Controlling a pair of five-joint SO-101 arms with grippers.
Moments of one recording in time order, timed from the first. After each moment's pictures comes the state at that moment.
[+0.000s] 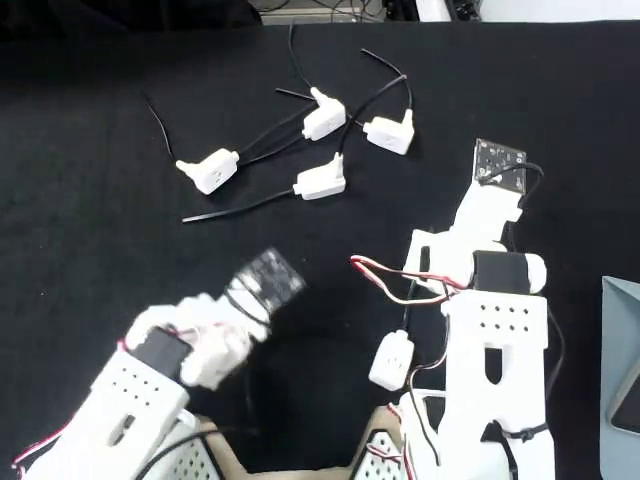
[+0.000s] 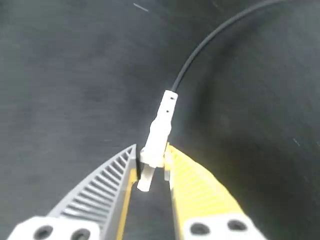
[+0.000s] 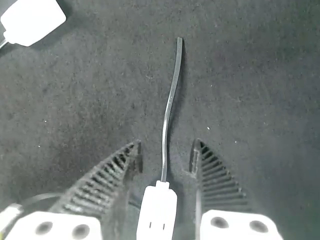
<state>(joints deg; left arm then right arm) 22.9 -64.8 74.1 64.8 -20.8 4.9 -43.7 43.8 75.8 -11.6</state>
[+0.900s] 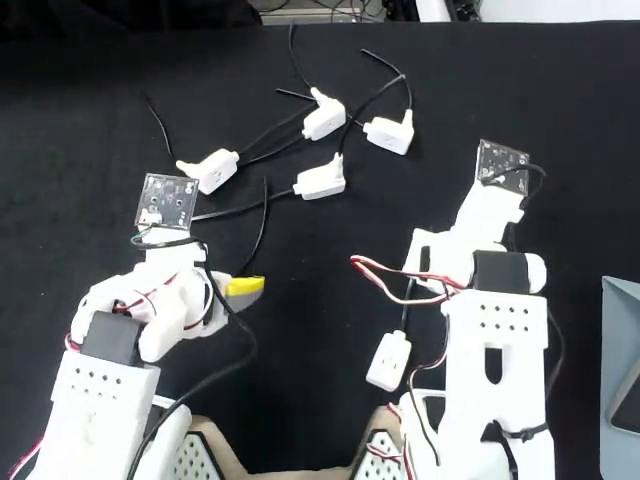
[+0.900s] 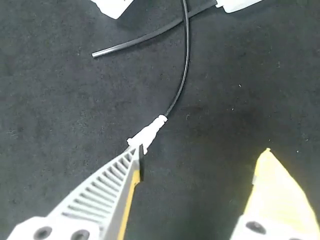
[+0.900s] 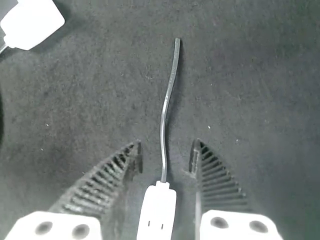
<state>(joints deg) 8.2 -64.7 57.1 70.2 4.4 4.9 -43.7 43.8 75.8 -13.7</state>
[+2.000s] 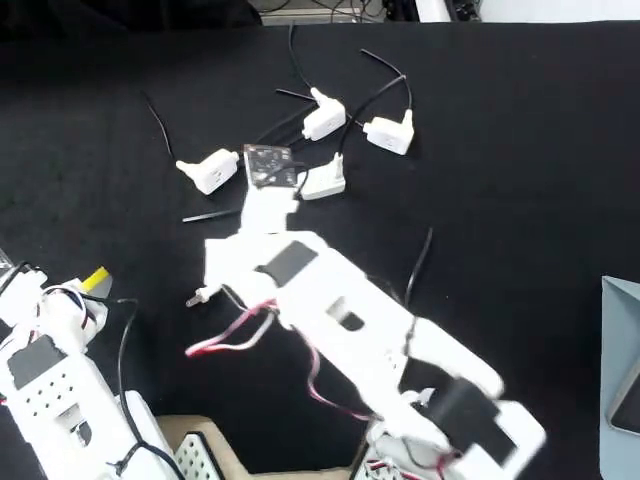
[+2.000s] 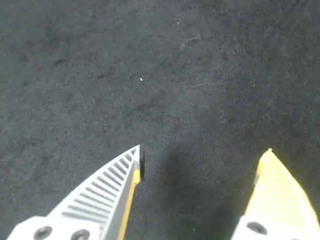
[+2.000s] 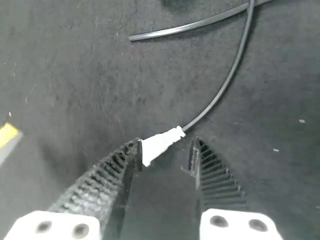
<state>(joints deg) -43.2 -64.8 73.8 53.3 6.0 -45.4 -8.6 31.2 46.1 -43.8</state>
